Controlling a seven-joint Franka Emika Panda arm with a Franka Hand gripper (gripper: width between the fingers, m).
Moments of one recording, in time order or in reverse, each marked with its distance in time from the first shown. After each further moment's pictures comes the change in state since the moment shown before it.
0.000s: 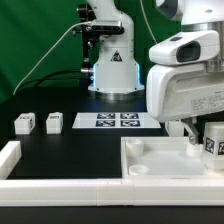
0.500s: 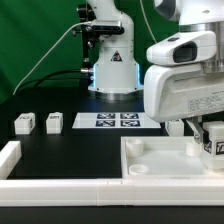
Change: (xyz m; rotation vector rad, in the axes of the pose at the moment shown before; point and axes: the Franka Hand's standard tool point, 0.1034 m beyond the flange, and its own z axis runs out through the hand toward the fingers) arm 0.000 0.004 0.000 -0.003 0.000 0.051
